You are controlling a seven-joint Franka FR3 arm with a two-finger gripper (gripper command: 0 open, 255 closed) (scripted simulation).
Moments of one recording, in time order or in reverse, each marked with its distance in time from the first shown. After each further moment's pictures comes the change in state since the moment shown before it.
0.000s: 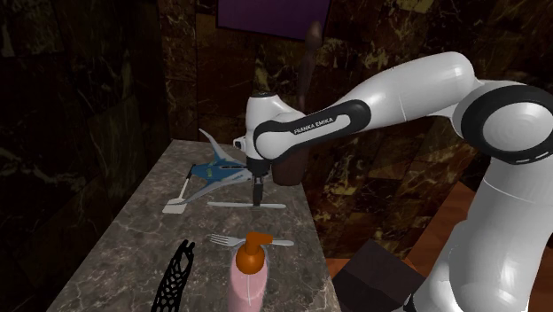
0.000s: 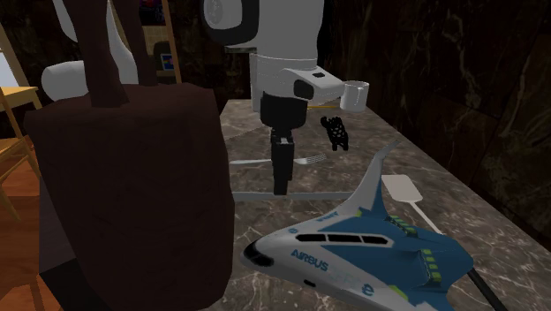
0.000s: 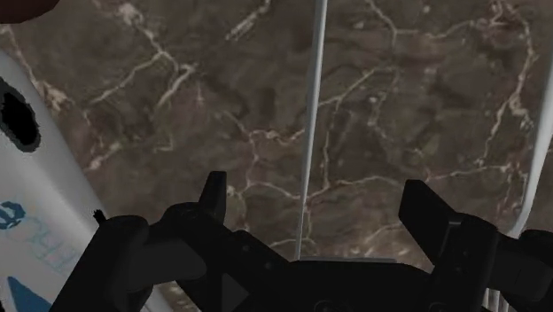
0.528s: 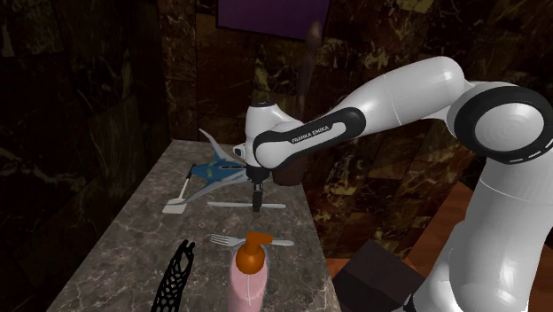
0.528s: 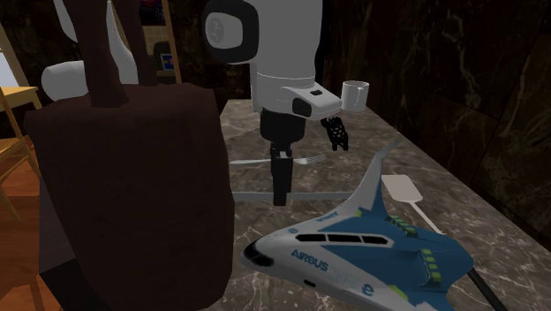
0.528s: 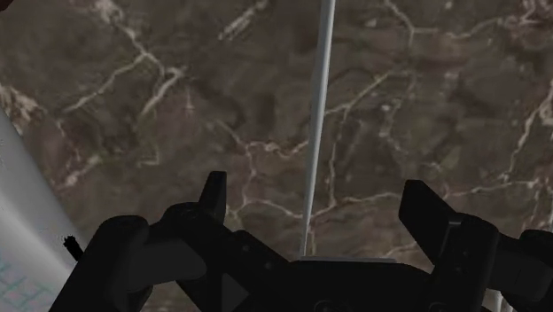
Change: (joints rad) arm 0.001 0.026 -0.001 -0.032 -0.006 0.058 0.004
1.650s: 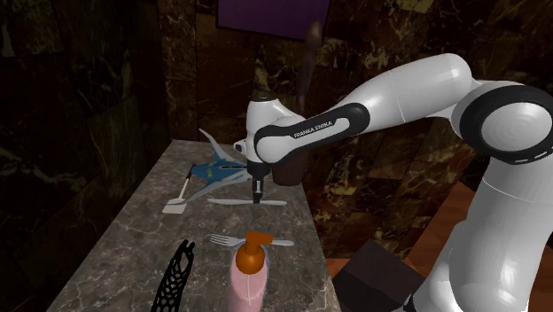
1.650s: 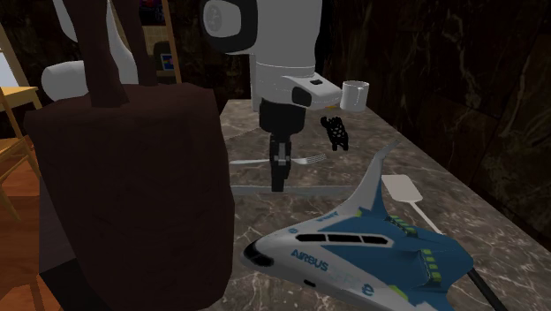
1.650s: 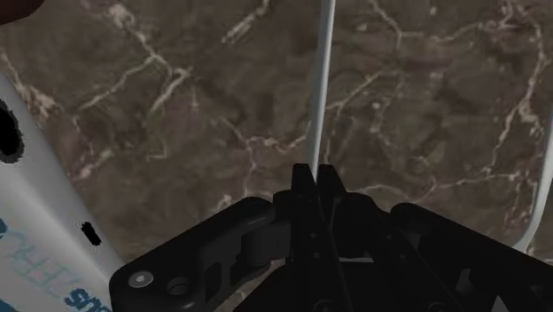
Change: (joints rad) arm -0.001 -0.022 0.001 0.011 0.005 -0.032 -0.005
